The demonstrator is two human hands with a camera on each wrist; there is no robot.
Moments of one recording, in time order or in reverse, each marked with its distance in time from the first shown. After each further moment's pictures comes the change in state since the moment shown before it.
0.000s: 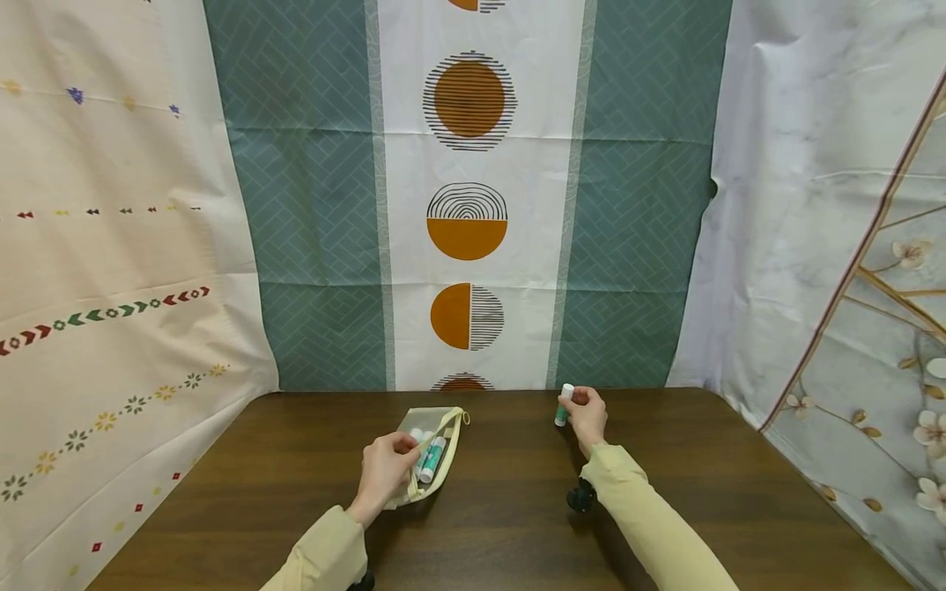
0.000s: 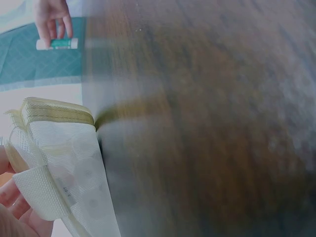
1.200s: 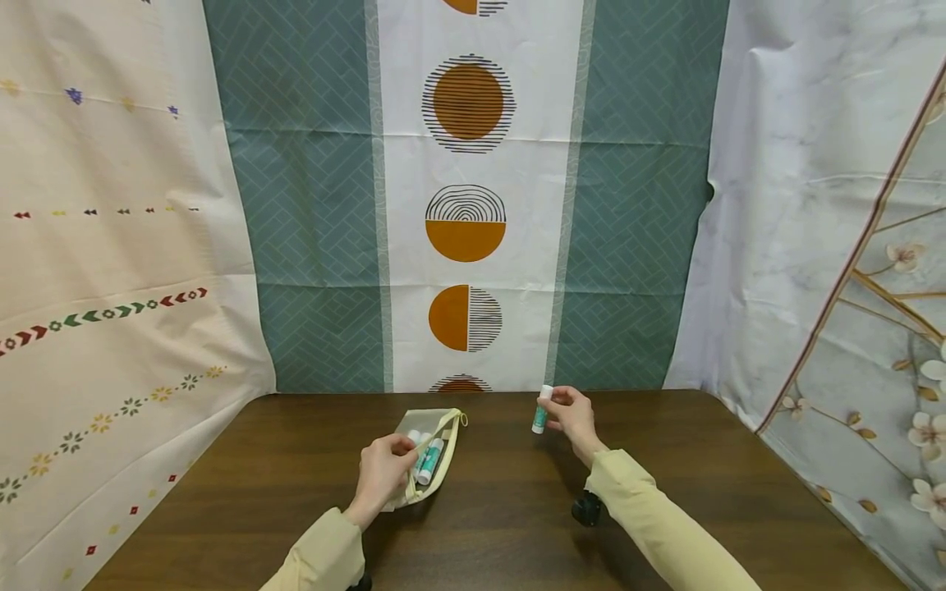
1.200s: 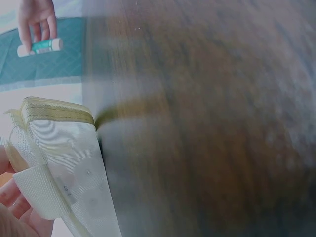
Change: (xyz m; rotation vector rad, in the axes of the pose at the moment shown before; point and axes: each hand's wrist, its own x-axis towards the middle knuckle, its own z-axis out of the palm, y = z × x) left_hand 0.000 -0.001 0.000 -0.007 -0.006 -0.002; right_hand -0.022 -0.031 0.004 0.111 -0.221 0.017
